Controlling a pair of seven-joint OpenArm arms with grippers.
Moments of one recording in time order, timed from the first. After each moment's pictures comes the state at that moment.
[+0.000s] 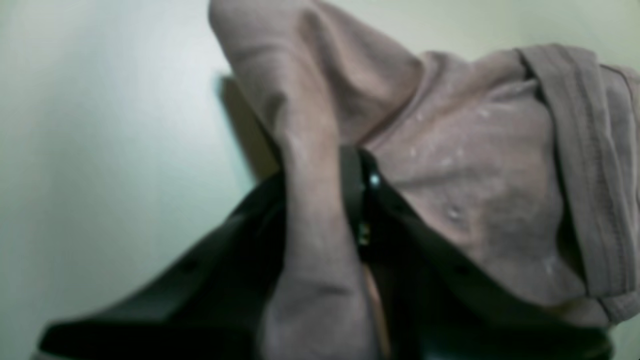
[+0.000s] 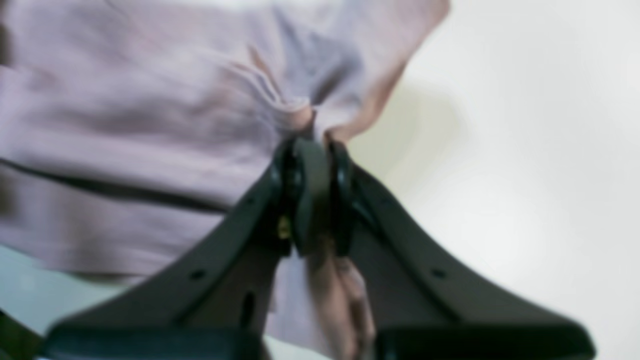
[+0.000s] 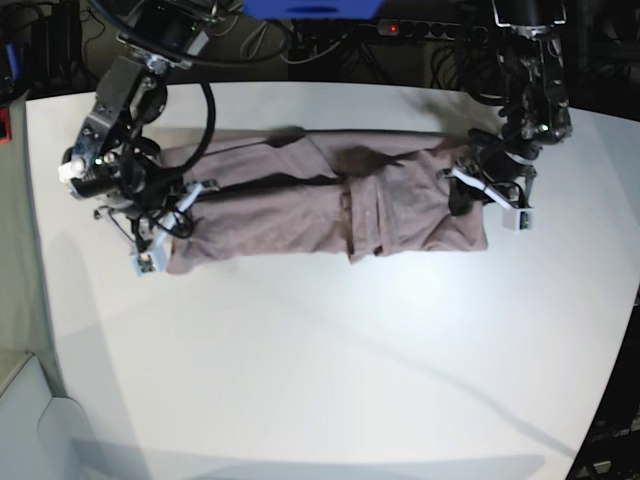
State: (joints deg) left arm 10.2 -10.1 -13.2 81.9 -29.0 -20.7 30.7; right arm 0.9 -9.2 26.4 103.2 5.6 40.1 -66.2
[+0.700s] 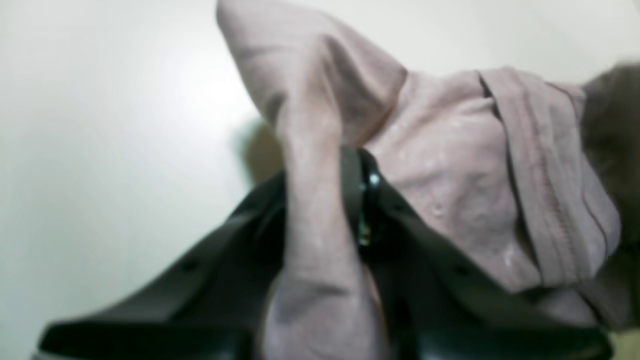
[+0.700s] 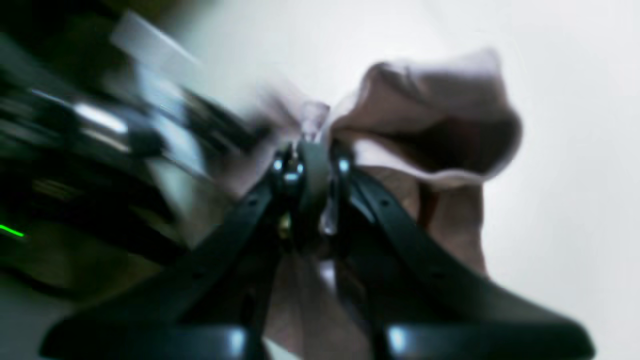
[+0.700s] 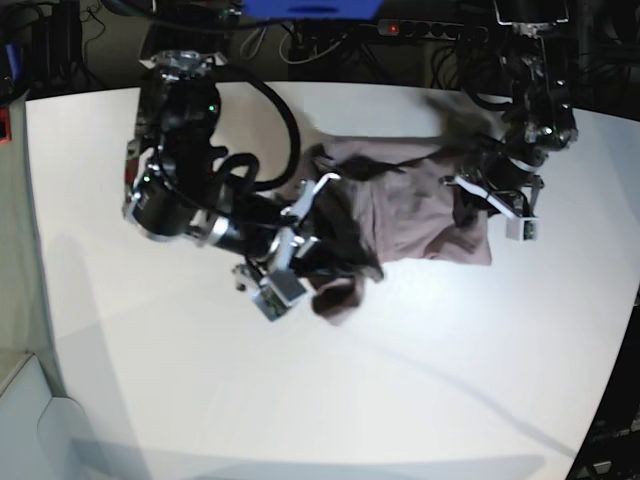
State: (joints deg) left arm 10.6 -10.2 -13.1 87.7 -27.8 -19.9 31.7; right arm 2.6 -8.8 -1.4 110.7 40.4 40.1 -68.5
